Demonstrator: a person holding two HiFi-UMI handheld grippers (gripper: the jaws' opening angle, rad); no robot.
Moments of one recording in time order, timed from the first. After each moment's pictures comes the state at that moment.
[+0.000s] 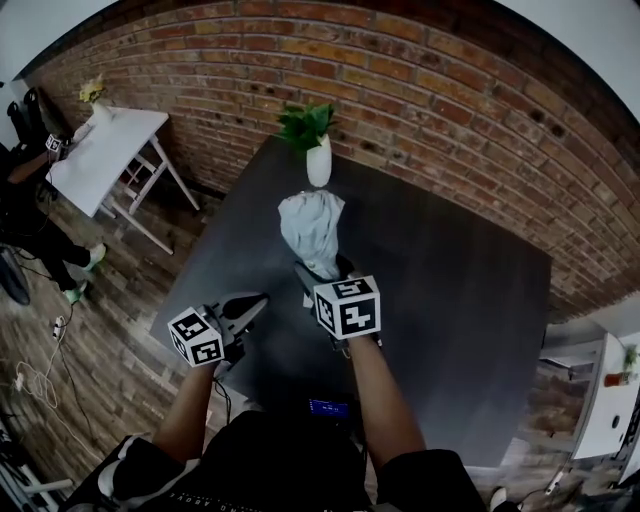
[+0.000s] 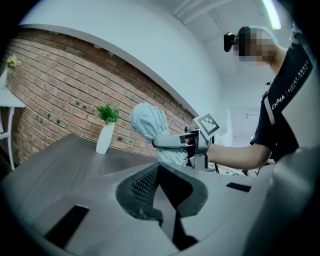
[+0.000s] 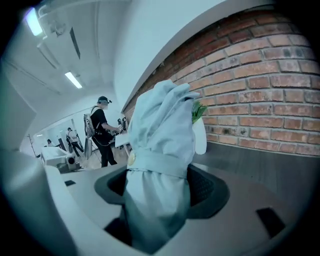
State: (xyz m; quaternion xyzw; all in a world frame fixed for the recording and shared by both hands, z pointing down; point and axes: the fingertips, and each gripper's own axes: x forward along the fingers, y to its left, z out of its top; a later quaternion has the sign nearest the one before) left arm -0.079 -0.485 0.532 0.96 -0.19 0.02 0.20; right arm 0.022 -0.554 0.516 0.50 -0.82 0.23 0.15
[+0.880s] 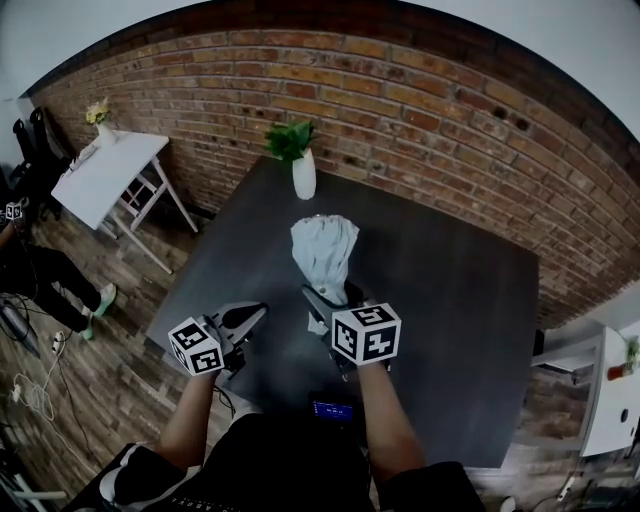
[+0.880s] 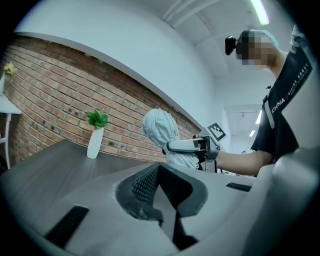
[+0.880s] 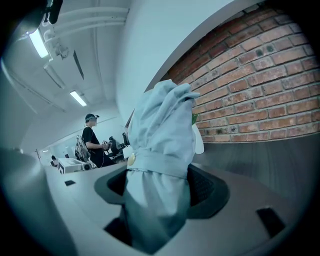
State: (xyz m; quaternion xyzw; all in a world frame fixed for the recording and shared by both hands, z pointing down) left arm -0.052 -0.431 0.509 0.97 -0.18 0.00 0.17; right arm 0.063 -0.464 0.488 0.49 -0.83 0.24 0.06
